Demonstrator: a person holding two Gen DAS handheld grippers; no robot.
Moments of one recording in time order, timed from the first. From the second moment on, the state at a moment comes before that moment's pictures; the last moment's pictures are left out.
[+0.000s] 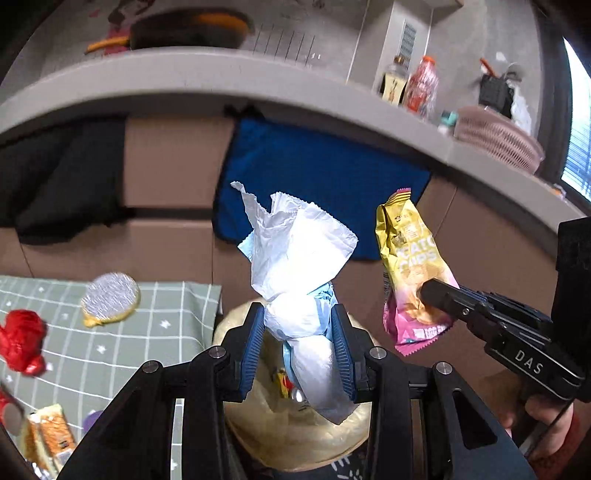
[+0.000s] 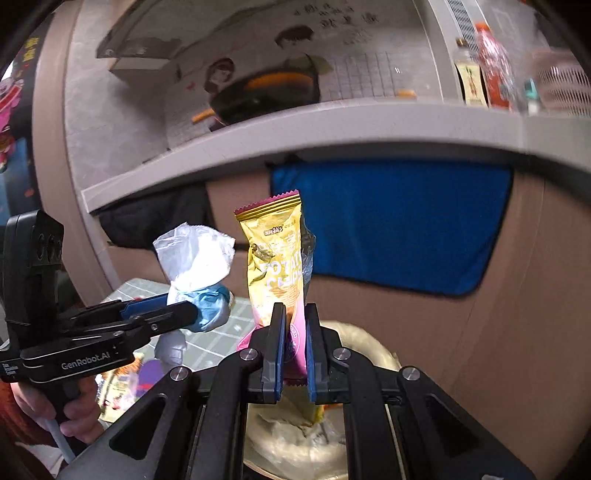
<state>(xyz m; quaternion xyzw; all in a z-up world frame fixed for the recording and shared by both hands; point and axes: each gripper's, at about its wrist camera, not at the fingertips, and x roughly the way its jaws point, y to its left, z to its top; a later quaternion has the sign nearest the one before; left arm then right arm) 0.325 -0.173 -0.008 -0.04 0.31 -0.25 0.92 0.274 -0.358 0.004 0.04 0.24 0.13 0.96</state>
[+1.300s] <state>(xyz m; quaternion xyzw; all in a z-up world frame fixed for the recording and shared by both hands) 0.344 -0.079 -0.015 -0.15 0.37 -0.20 0.90 0.322 -0.355 -0.040 0.08 0.31 0.10 0.94</state>
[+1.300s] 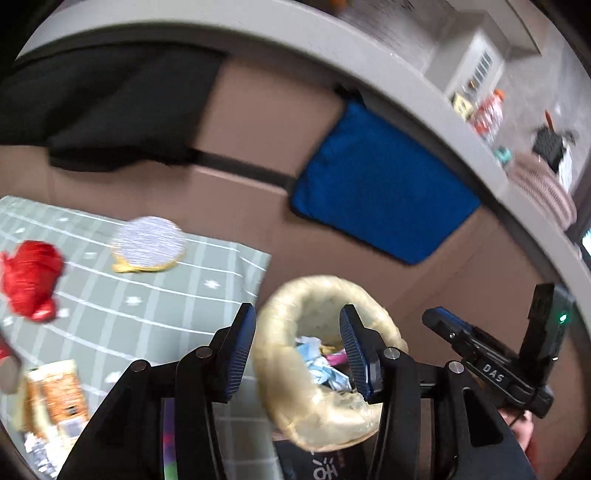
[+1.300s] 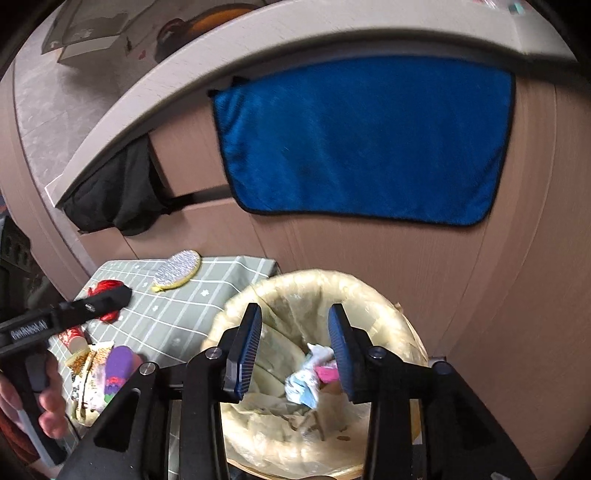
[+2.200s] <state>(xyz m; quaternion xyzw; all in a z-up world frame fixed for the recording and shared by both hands) 0.269 0.207 -0.029 -0.24 0.31 -0.02 0.92 0.427 -0.082 -0.064 -0.10 0.33 0.25 0.91</state>
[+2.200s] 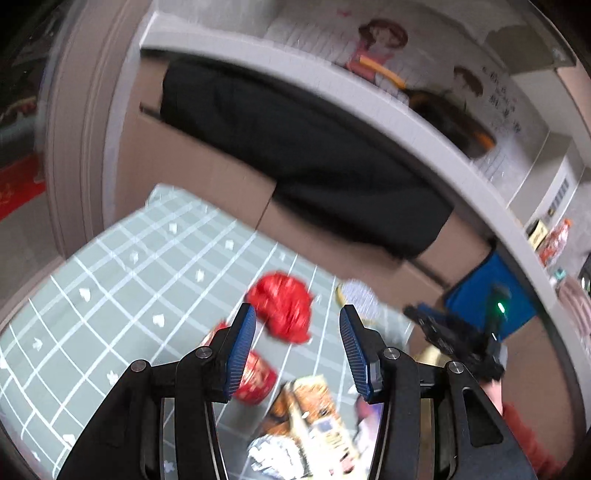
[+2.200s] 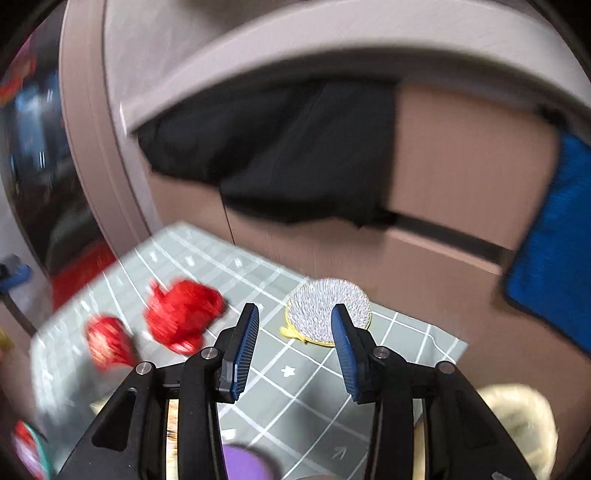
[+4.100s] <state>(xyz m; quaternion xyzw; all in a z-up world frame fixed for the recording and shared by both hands) 0.286 0.206 -0.106 -0.27 0.38 0.01 0.89 0.514 -0.115 -0.109 -0.12 0.34 0.15 0.92</state>
